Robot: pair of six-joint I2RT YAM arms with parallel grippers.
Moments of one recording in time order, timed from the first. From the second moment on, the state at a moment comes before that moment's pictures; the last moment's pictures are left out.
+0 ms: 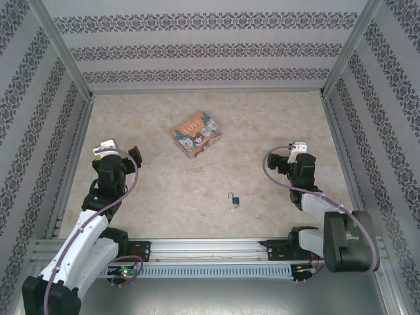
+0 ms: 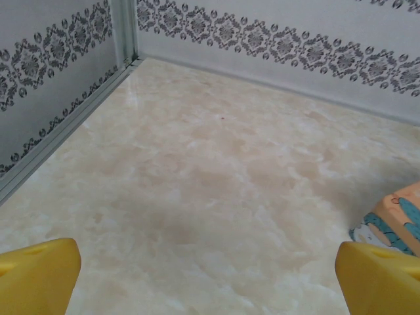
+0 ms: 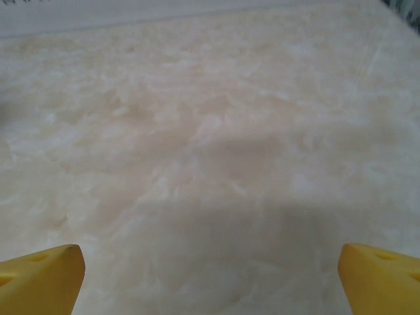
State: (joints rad) left arm -0.17 0.71 0.47 -0.17 -0.43 -0.31; right arm -0.01 1.22 0.27 0.53 -0.04 0.11
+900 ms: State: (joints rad) left arm -0.03 1.09 0.33 0.17 -0.34 -0.23; right arm -0.02 1.54 0.37 0.87 -0.05 0.07
